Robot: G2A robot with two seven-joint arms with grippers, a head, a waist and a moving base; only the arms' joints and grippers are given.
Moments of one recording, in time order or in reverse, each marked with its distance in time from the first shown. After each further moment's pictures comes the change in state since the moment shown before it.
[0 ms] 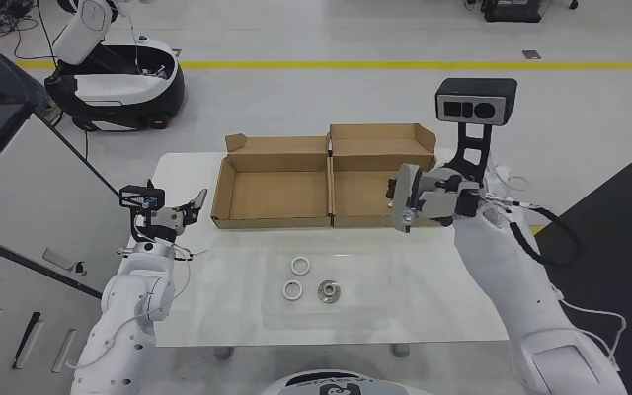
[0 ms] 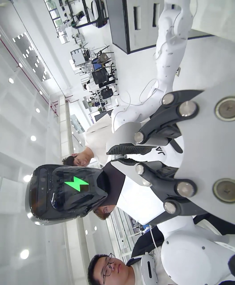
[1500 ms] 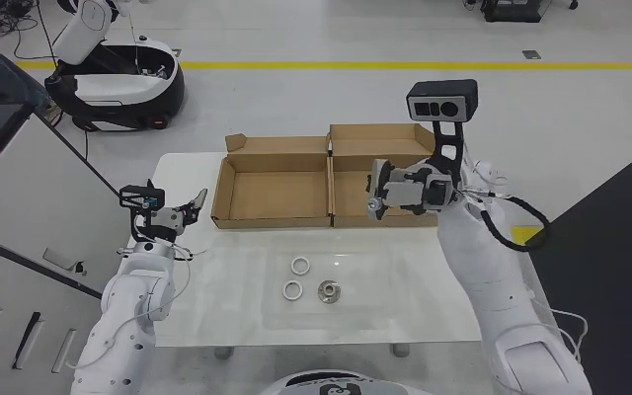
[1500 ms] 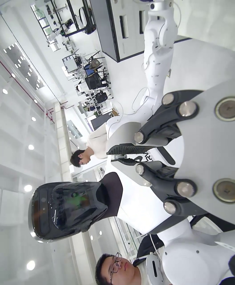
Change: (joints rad) left arm 0.000 0.000 0.000 0.000 0.000 0.000 0.000; right arm -0.013 -0.148 0.066 0.097 -0.096 0.098 0.097
